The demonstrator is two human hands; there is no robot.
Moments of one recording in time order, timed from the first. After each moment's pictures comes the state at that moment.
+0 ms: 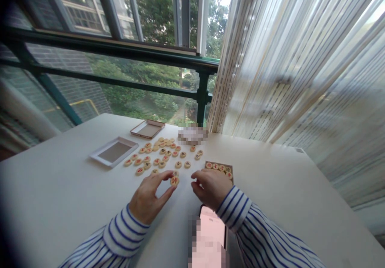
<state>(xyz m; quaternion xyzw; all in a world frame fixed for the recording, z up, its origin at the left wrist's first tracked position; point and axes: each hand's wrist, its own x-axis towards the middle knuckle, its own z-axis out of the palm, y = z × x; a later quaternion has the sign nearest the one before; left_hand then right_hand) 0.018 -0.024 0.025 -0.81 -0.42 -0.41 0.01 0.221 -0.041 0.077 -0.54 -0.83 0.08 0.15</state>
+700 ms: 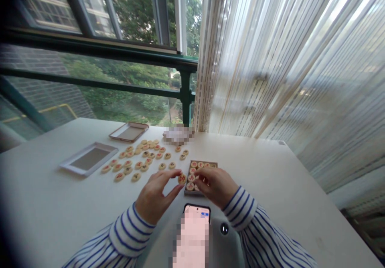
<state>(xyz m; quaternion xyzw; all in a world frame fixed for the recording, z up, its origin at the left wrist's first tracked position) 0.079 -0.027 0.042 -0.84 -0.35 -0.43 -0.02 0.272 -0.058 0.082 -0.53 -0.79 0.13 0.26</state>
